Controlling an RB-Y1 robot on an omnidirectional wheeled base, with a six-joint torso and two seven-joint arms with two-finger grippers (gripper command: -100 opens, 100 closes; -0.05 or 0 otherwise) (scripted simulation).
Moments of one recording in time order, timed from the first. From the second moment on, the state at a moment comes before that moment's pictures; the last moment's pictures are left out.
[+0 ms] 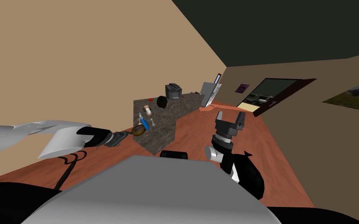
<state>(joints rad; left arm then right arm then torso) 0.56 2.09 -0.45 -2.08 0.95 0.17 0.44 0.46 -0.04 -0.04 -2.32 -0.12 -0.64 -0.07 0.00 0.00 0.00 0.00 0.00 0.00</state>
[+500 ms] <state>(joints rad) 0.55 2.14 -0.51 -2.07 1.05 0.21 0.46 0.46 -0.04 -0.04 -2.32 -0.12 -0.64 -0.07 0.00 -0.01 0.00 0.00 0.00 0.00</state>
